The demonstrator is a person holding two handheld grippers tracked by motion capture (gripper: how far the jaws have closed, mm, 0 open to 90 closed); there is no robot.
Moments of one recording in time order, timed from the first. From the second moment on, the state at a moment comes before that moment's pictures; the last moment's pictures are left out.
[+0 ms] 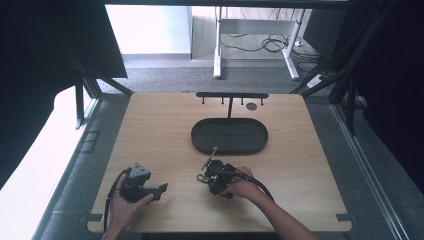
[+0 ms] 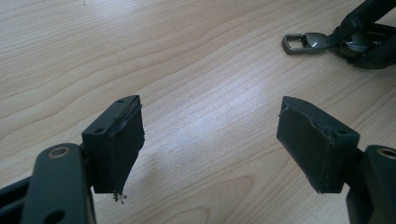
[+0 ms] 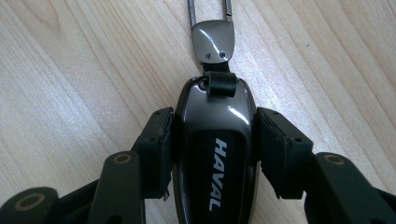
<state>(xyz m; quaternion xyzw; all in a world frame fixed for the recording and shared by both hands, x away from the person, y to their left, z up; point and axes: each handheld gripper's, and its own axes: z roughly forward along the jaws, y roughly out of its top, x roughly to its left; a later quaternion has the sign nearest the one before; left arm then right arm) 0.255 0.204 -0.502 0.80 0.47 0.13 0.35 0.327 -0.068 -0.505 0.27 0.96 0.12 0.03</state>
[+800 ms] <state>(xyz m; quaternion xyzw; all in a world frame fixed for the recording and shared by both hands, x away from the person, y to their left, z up) 0.256 0.204 -0.502 0.80 0.47 0.13 0.35 0.330 -0.089 -0.453 0.27 0.95 0.17 0.02</state>
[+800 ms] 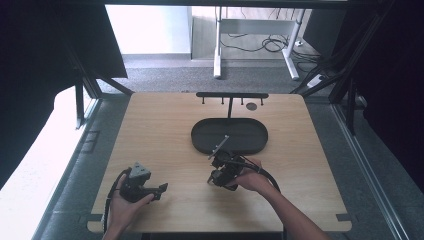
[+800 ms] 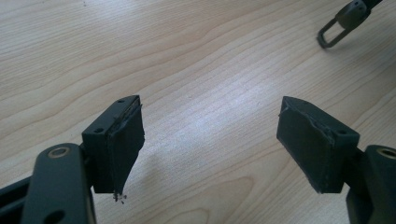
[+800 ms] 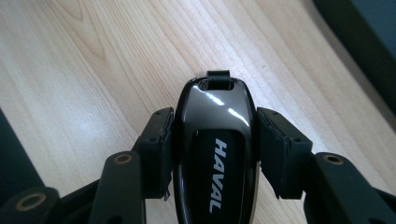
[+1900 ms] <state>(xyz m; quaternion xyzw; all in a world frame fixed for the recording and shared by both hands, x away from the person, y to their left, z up) 0.256 0.203 -0.502 0.80 0.47 0.13 0.35 0.338 -0.102 -0.396 0.26 0.94 0.21 0.05</state>
